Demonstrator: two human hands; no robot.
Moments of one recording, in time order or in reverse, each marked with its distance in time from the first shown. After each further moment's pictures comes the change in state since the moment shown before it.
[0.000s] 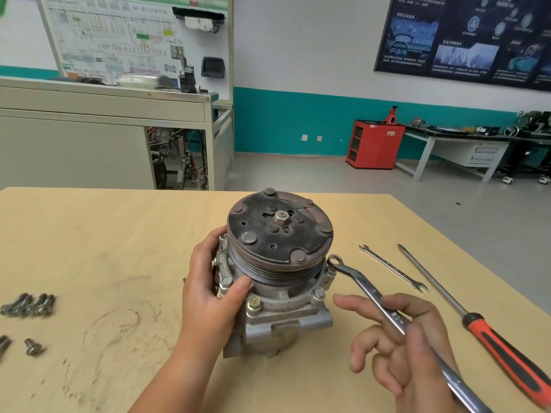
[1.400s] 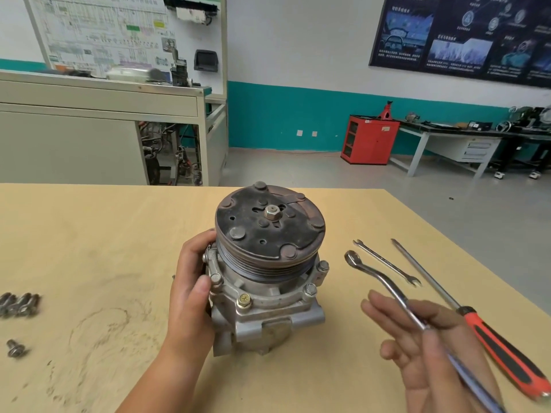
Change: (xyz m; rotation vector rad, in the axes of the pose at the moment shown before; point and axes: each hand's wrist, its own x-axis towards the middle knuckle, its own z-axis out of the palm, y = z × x) left_hand -0.002 -0.003 0.001 -0.244 -0.064 -0.009; right_hand -0.001 0.014 -0.030 0.033 0.045 -0.094
